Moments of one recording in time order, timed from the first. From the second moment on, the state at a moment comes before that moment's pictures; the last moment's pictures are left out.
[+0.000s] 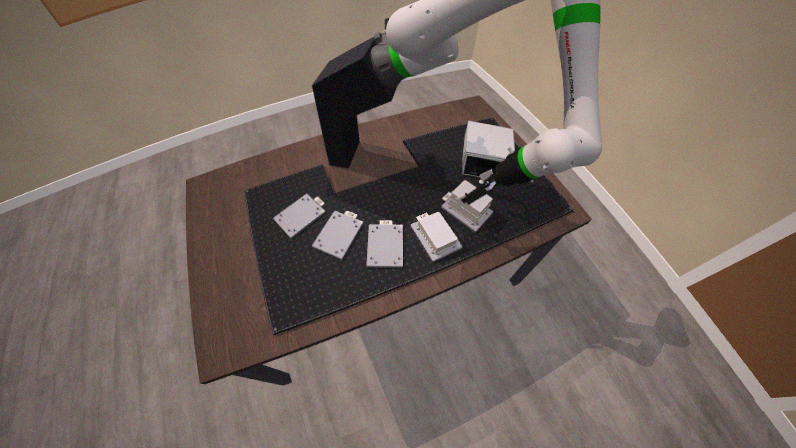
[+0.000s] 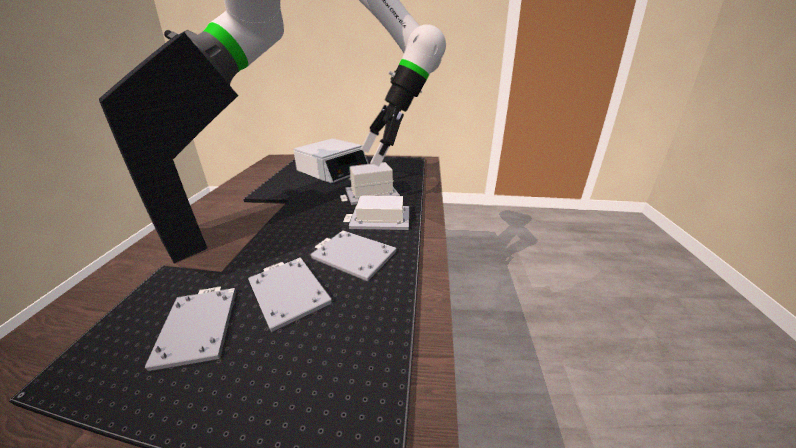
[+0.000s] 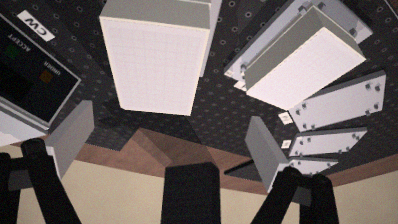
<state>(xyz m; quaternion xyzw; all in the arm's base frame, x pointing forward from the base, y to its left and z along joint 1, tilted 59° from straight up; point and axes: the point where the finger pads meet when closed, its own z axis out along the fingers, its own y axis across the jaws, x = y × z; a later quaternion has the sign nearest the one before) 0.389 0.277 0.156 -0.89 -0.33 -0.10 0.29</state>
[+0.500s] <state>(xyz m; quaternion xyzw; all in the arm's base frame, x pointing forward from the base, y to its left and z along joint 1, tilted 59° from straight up) 0.376 0.287 0.168 -0.89 -0.33 -0.10 0.29</state>
